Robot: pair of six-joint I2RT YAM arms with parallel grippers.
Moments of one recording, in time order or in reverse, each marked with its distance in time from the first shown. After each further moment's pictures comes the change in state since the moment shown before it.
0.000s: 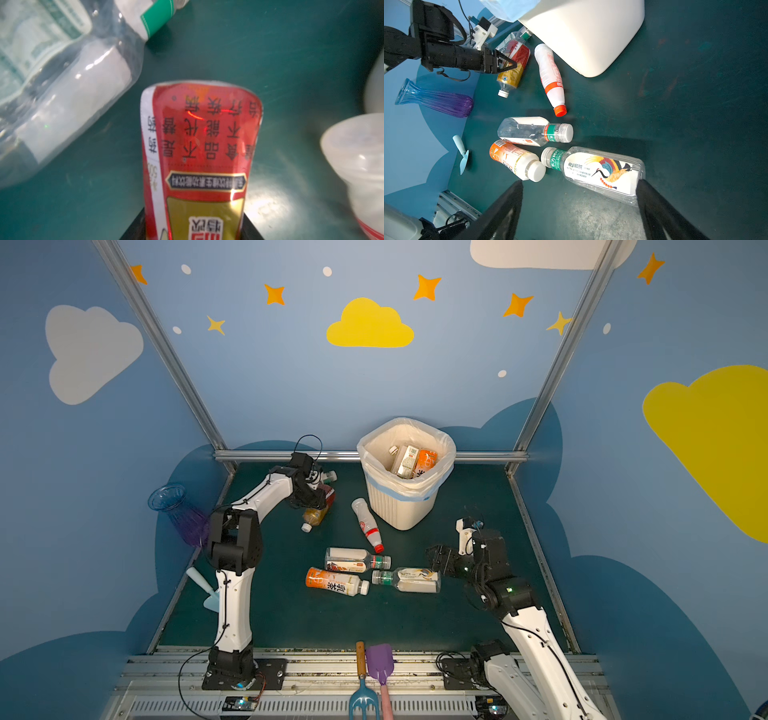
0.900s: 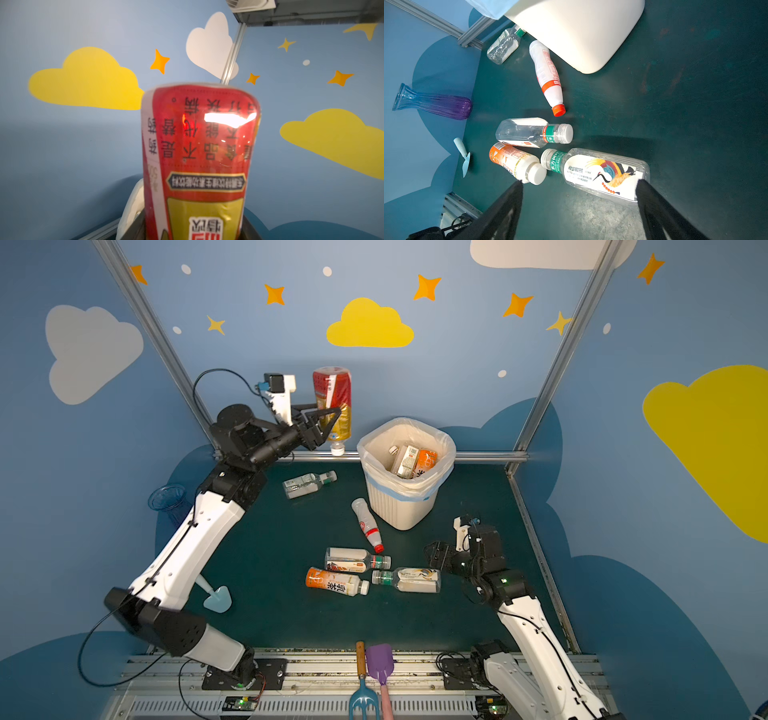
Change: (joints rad) left arm -0.203 -0.575 0.019 0.757 0.353 -0.319; right arm 0.000 0.087 0.018 0.030 -0.014 0.034
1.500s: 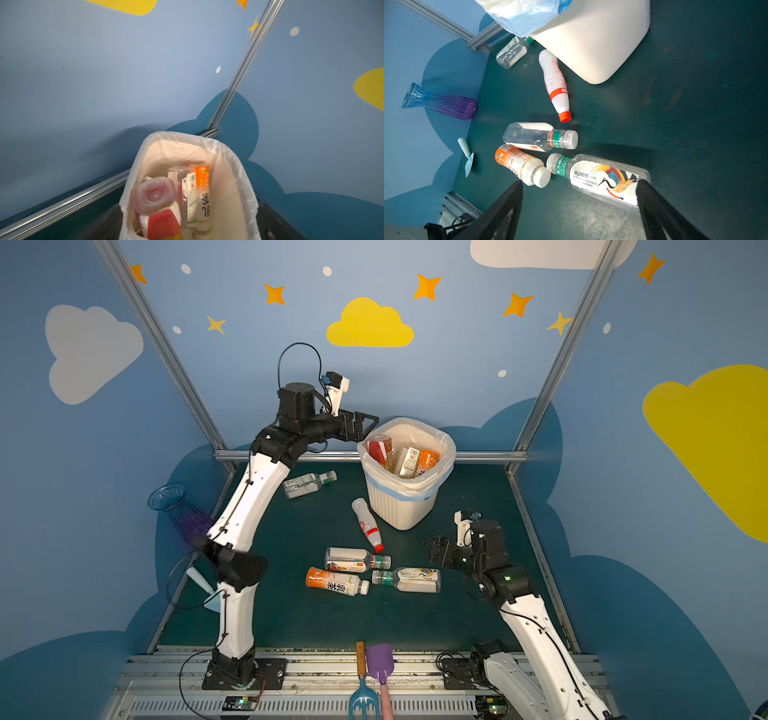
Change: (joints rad) left arm -0.052 0.323 0.489 -0.580 -0.075 0.105; right arm 0.000 -0.011 0.052 -0.020 0.000 -0.031
